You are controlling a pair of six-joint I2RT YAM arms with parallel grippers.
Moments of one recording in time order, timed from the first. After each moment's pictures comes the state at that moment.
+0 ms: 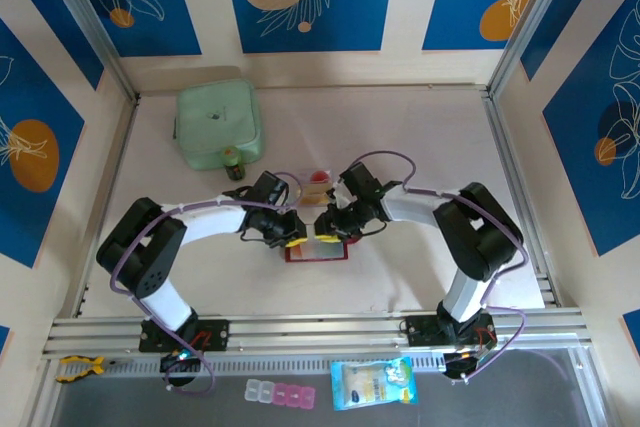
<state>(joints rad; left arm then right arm) -0.64 1.65 0.83 -0.30 0.50 -0.90 0.62 1.71 0.89 -0.30 -0.70 0.72</state>
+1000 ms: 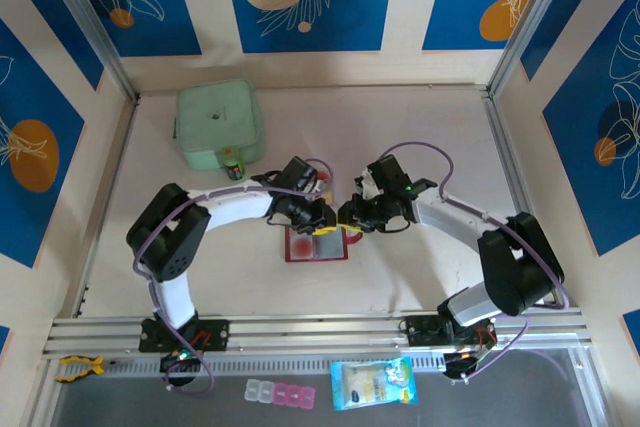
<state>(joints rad) -0.74 1.83 1.11 -0.34 0.57 -0.88 0.51 1.45 0.83 -0.45 -0.56 0.71</state>
